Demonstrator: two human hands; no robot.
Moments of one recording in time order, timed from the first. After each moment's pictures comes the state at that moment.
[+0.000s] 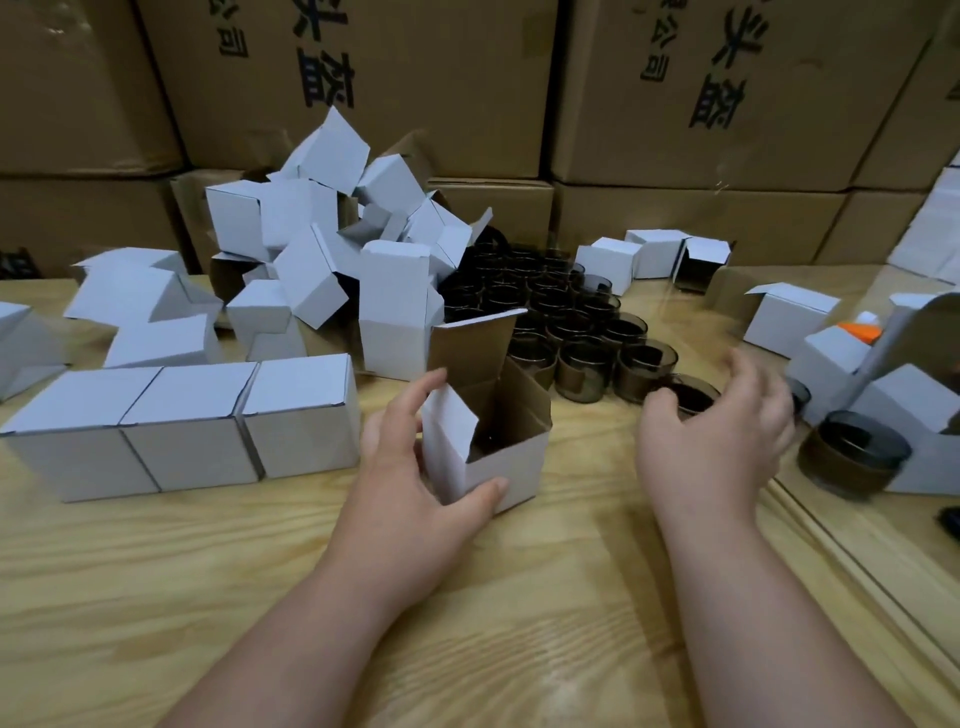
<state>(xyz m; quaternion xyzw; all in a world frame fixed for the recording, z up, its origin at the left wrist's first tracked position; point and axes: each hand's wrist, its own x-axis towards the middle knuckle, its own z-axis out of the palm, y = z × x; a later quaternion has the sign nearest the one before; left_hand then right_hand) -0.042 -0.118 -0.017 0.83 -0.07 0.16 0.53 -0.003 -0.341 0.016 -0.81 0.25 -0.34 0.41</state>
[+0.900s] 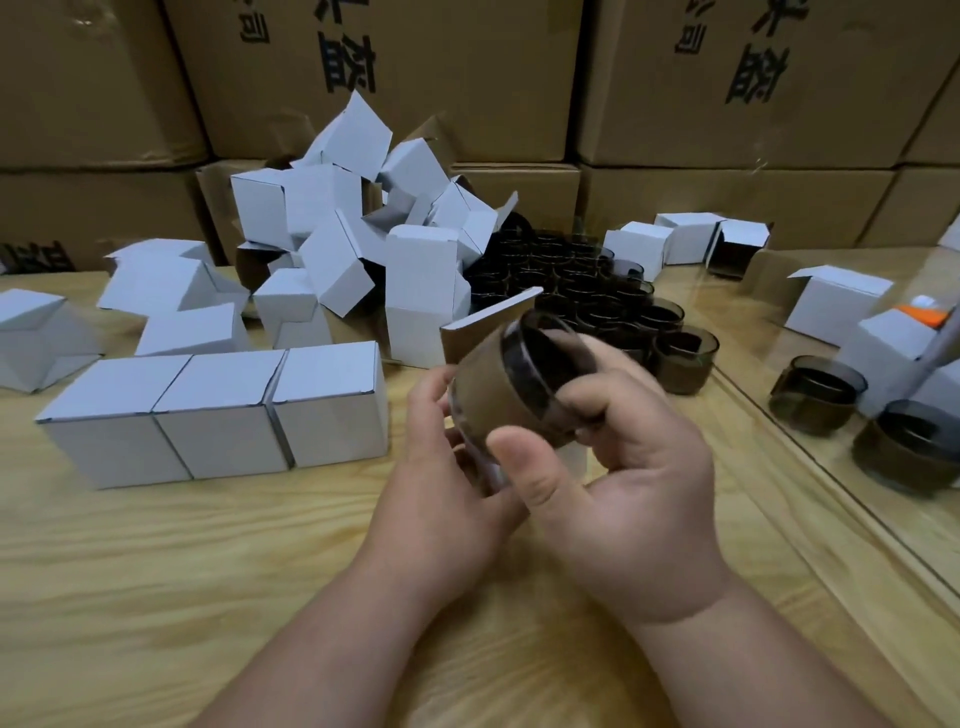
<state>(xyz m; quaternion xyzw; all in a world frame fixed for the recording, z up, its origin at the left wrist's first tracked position) -0.040 -0.118 -0.016 0.86 -0.12 0.12 0.47 -0.054 -0.261 0.026 -0.68 -0.29 -0.36 0.57</state>
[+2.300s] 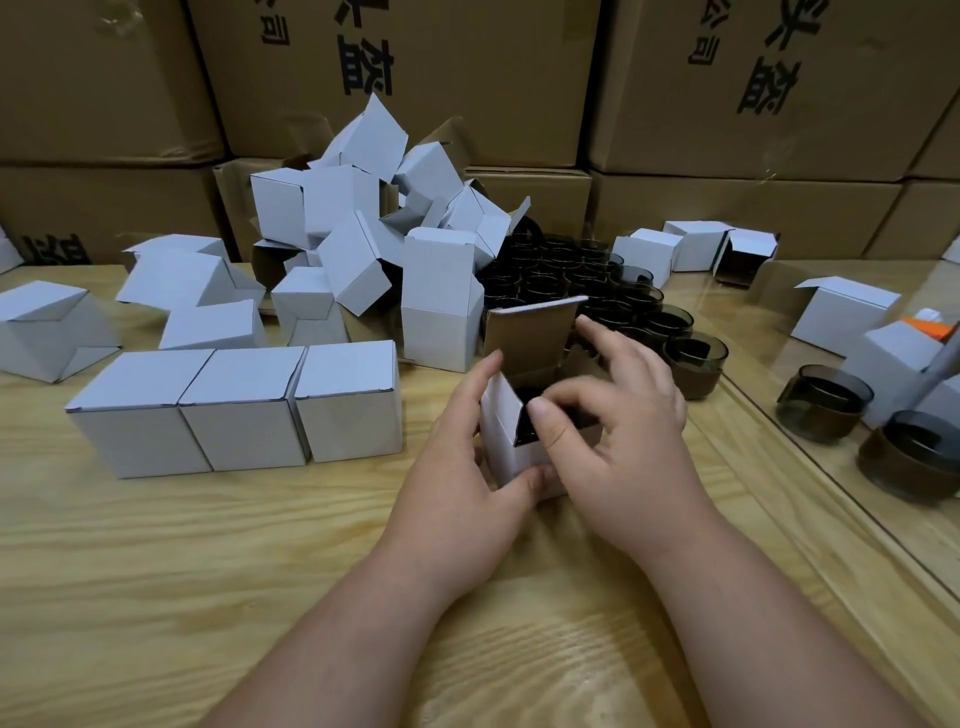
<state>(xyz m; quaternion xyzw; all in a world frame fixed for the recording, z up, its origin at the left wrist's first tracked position) -0.037 -0.121 -0.018 0.80 -0.09 0.12 0.58 -0.020 -0.276 0.013 -0.88 -0.15 -0.27 0.37</state>
